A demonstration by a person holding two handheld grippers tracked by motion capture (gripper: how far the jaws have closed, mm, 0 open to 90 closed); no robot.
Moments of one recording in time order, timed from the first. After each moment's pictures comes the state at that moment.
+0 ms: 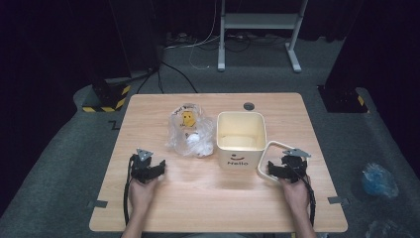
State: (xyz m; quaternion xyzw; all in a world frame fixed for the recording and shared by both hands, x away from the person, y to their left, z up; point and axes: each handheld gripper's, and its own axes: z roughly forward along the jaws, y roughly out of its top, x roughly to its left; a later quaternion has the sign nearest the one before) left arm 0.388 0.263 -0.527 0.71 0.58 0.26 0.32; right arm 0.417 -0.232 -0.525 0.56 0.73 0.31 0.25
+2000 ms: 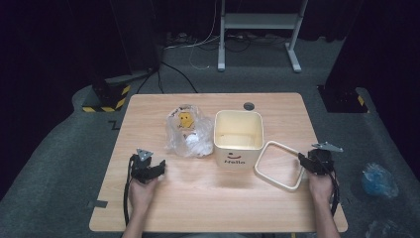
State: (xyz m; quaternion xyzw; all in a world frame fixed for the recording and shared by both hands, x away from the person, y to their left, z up) left arm 0.388 0.262 -0.527 0.71 0.58 0.26 0.32; right arm 0.431 -0.313 -0.508 0.60 0.70 0.31 0.26
